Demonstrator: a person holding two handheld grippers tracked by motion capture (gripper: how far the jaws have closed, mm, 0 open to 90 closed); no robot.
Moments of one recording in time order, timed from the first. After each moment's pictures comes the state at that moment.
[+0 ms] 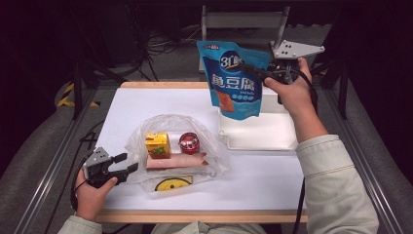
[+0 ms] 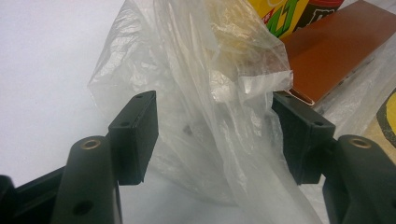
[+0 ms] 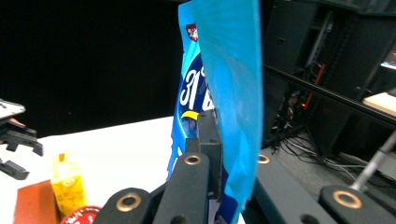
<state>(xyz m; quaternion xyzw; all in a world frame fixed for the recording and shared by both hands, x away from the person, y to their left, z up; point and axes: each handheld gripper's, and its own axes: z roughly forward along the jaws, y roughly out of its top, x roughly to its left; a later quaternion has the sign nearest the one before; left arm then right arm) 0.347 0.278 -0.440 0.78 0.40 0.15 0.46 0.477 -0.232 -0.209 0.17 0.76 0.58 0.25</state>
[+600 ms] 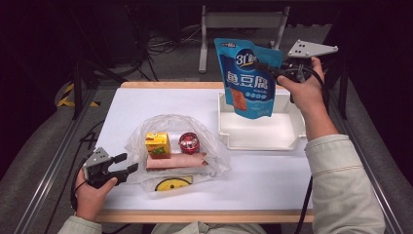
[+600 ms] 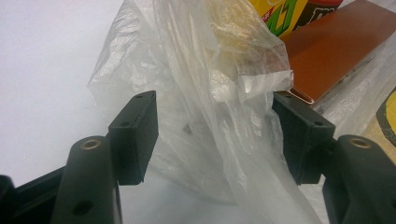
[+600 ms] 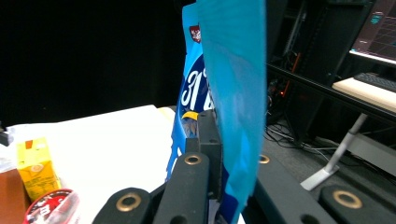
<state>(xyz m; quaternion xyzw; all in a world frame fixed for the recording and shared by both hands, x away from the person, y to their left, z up) 0.347 0.278 -0.440 0.78 0.40 0.15 0.46 0.485 -0.264 -0.213 0.20 0.76 0.56 0.27</state>
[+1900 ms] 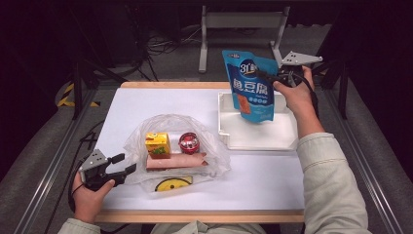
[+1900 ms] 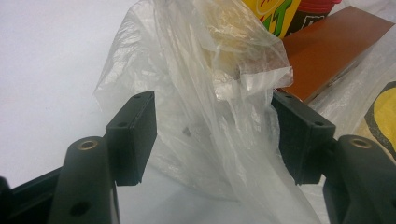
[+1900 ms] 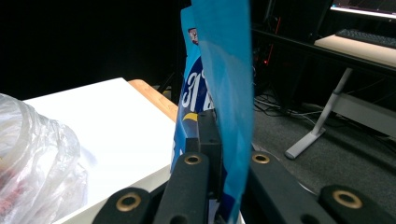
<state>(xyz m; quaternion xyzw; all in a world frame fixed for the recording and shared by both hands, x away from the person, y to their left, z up) 0.339 0.282 -0.437 0.77 0.39 0.17 0.47 0.531 -0.280 -0.272 0.27 0.76 0.53 0.26</state>
